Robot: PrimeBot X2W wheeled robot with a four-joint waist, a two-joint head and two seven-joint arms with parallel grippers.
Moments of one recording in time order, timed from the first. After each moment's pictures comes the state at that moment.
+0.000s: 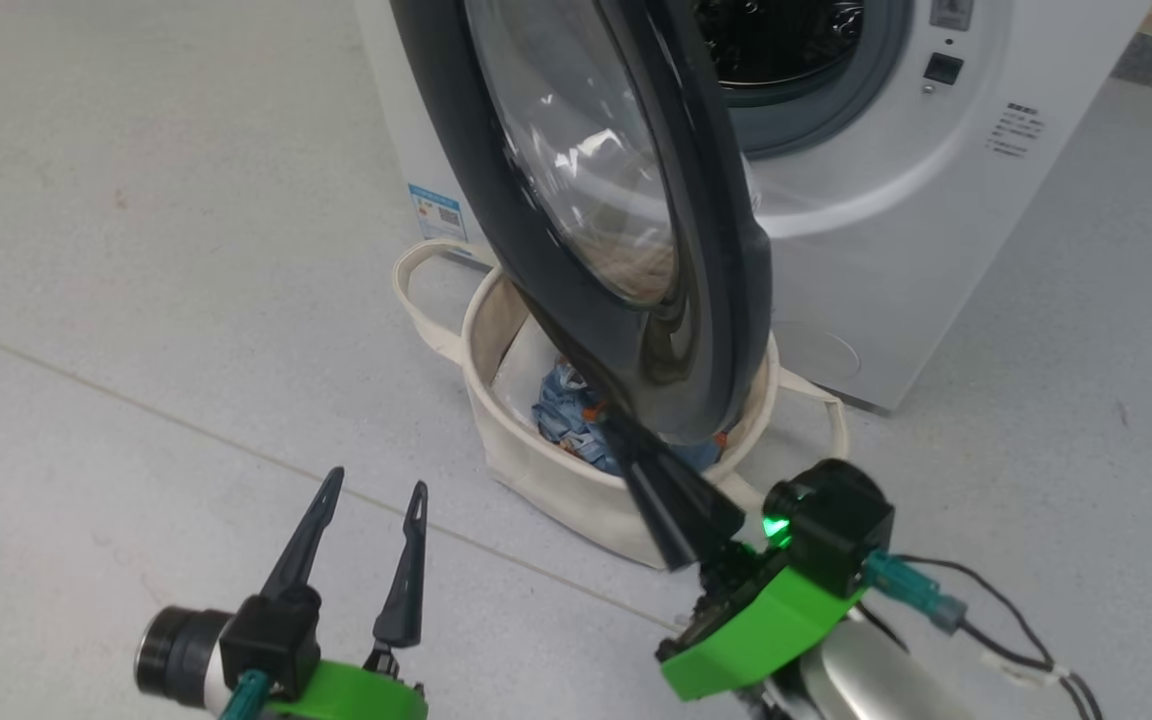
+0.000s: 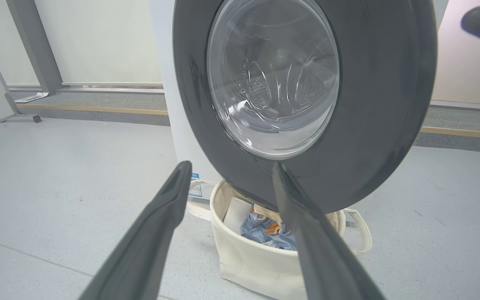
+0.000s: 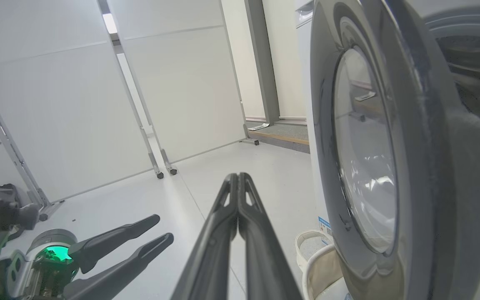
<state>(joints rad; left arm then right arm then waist) -0.09 0.08 -0.19 0.15 -0.05 0.03 -0.25 -0.28 -0.06 0.59 0.08 0.31 0.13 -0.25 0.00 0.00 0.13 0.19</state>
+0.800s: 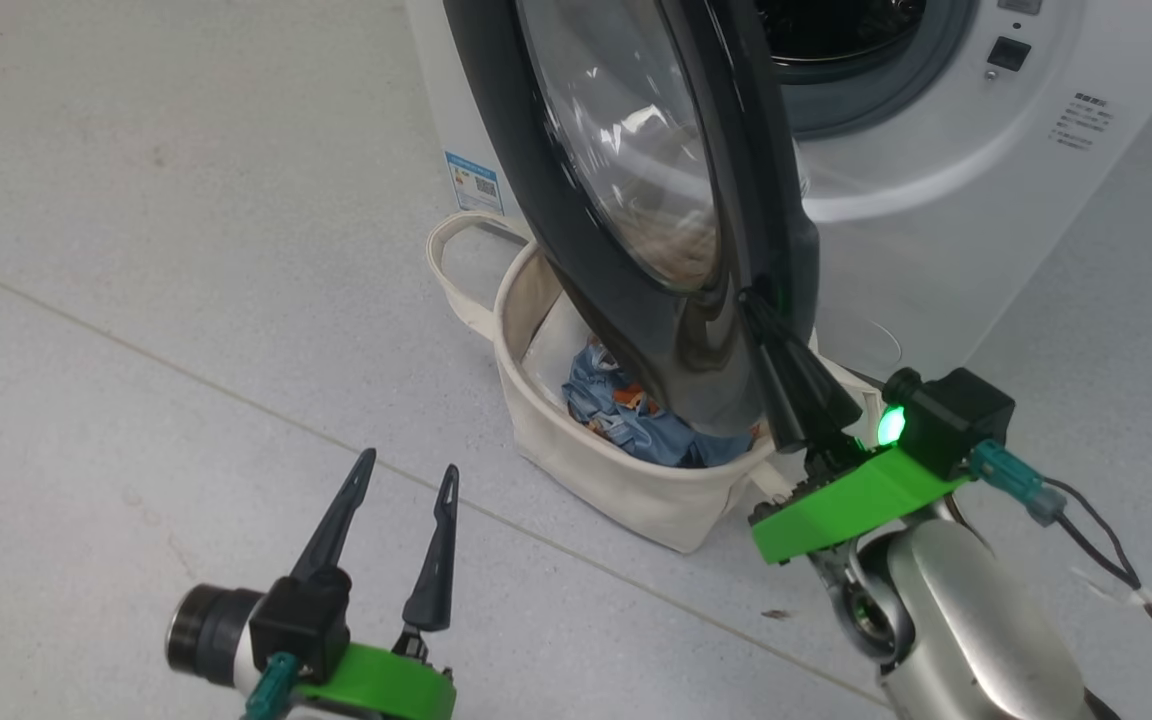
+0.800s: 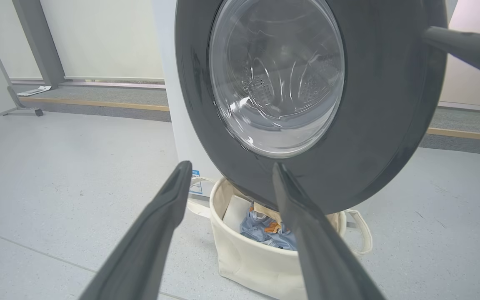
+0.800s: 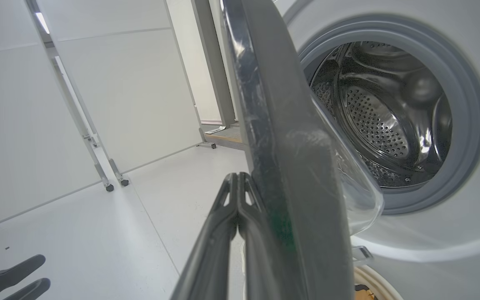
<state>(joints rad) -0.14 0.06 -0.23 0.16 -0.05 0.04 -0.25 -0.39 -0.06 0.34 0.22 0.31 0.13 -0.25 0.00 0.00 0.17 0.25</state>
